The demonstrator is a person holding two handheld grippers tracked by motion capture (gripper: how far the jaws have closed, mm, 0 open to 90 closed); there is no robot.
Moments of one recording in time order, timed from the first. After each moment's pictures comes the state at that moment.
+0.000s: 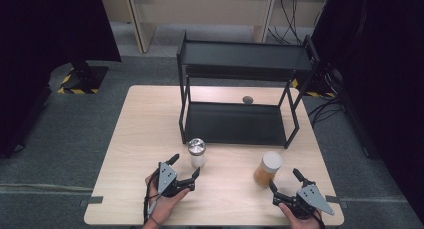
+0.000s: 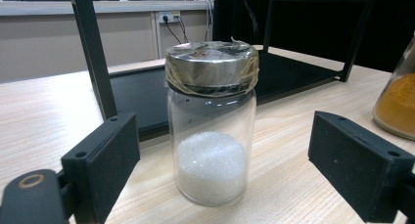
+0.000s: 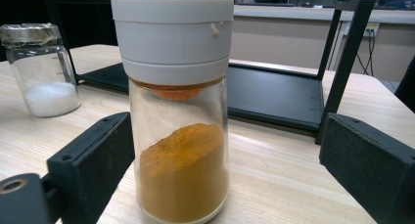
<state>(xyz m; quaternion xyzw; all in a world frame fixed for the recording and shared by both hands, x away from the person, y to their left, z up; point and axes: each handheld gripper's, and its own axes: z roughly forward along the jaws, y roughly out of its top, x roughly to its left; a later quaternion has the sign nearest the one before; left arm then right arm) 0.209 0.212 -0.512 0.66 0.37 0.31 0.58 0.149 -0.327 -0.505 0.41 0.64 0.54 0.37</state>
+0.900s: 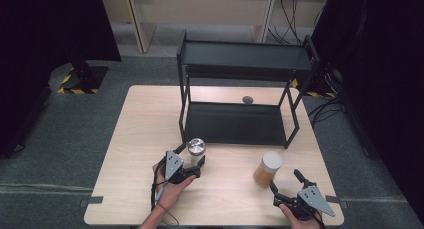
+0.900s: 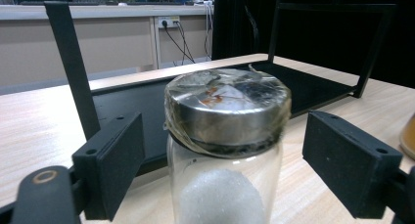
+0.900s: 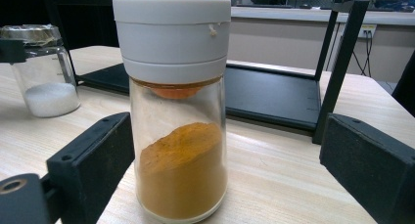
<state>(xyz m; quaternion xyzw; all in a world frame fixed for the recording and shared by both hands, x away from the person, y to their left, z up) 0.249 0.196 -0.508 0.65 0.36 0.31 0.59 0.147 -0.327 -0.506 0.41 0.63 0.54 0.37</state>
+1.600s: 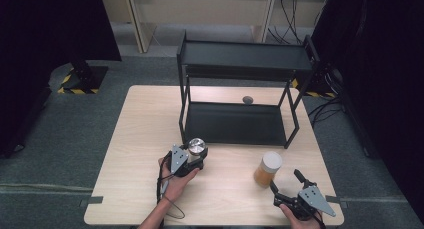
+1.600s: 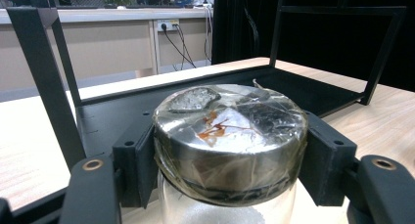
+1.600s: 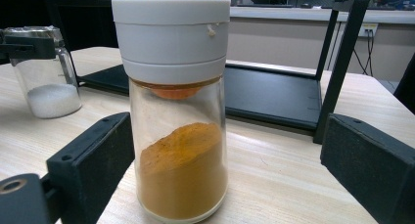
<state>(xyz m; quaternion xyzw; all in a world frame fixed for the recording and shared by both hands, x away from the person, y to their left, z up) 0.262 0.185 -0.507 0.65 0.36 0.32 0.59 0.147 -0.328 -0.506 0.41 0.63 0.54 0.37</state>
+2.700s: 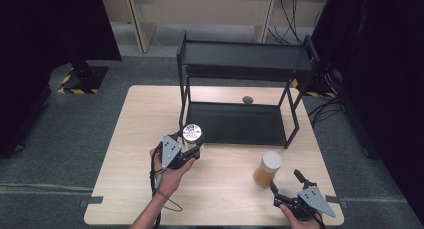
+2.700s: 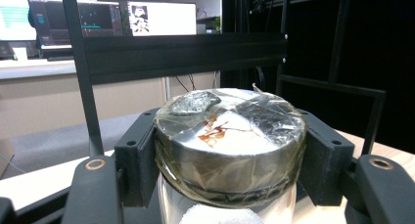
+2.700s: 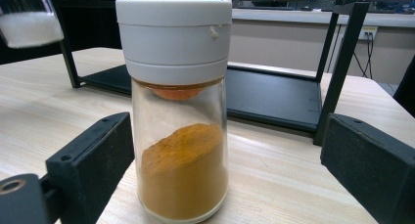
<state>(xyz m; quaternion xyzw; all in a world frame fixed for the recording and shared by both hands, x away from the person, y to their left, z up) 0.249 0.190 -0.454 0.61 0.33 0.36 0.62 0.146 -0.328 -0.507 0.41 0.63 0.54 0.37</state>
